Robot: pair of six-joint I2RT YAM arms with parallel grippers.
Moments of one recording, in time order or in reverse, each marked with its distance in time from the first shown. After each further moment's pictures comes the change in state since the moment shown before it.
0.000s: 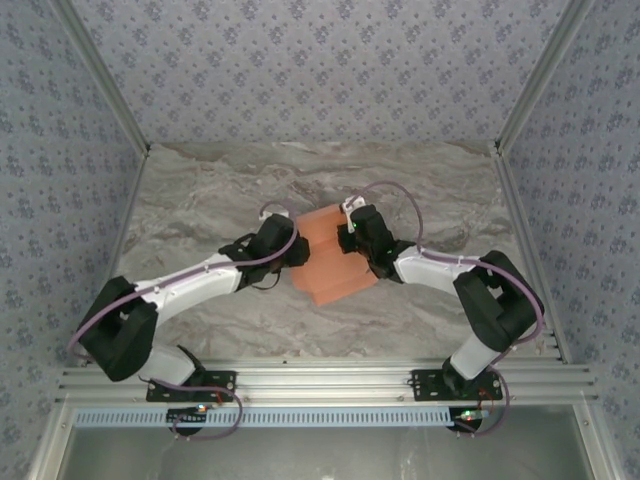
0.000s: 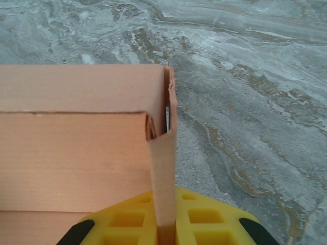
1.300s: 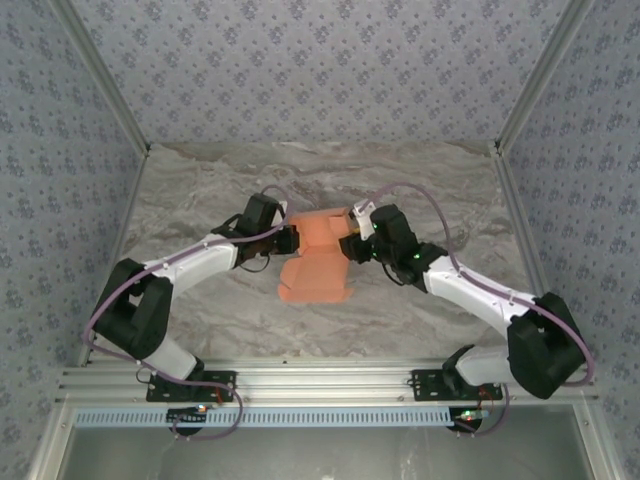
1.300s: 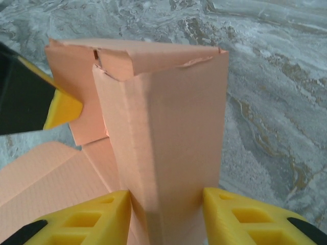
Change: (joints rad) left arm 0.195 0.145 0.097 -0.008 0.336 0.223; right arm 0.001 -0.295 0.004 -0.340 -0.182 -0.029
